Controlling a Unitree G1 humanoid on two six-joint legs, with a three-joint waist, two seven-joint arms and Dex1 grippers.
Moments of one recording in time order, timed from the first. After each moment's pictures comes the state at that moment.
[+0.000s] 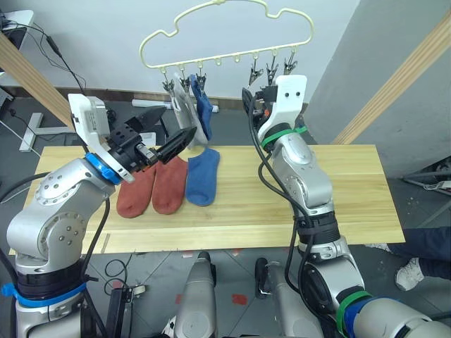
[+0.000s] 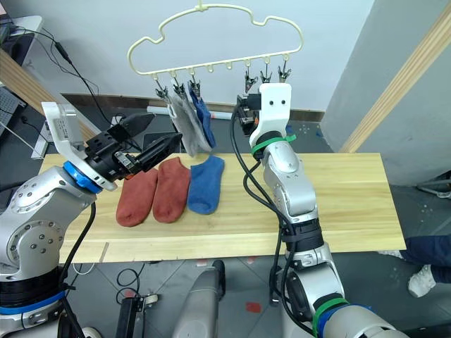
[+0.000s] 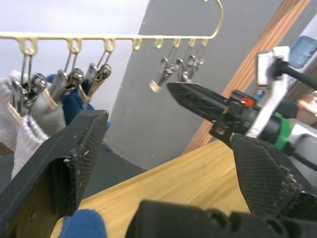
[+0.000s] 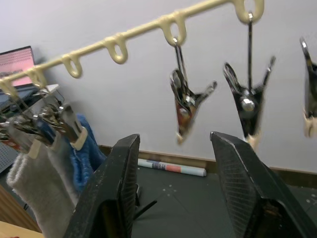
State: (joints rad) left arm -0.39 0.65 0.32 -0.42 -0.81 0.64 -0.54; right arm -0.83 0.13 -0.01 0.10 0.11 0.35 0.01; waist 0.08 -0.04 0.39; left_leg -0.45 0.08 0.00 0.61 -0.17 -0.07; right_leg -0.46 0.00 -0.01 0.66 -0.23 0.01
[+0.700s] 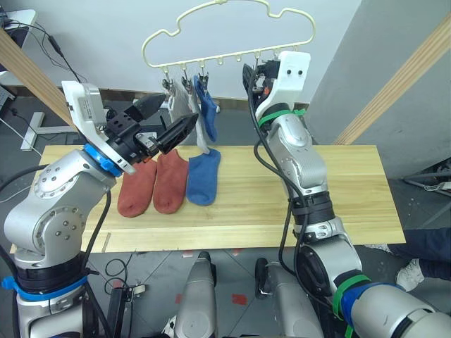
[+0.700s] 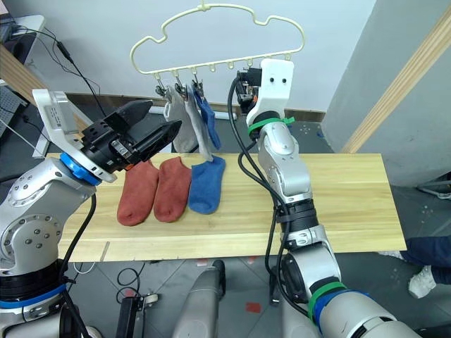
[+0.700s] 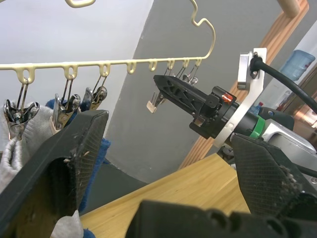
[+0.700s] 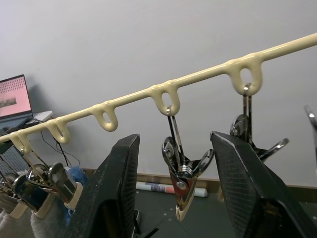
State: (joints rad) left arm -0.44 0.65 0.32 -0.44 -0.86 0.65 -0.49; right arm -0.99 0.14 -0.05 0.28 0.14 0.23 -0.02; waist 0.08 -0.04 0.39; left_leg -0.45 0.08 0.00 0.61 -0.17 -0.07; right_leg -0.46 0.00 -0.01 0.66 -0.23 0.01
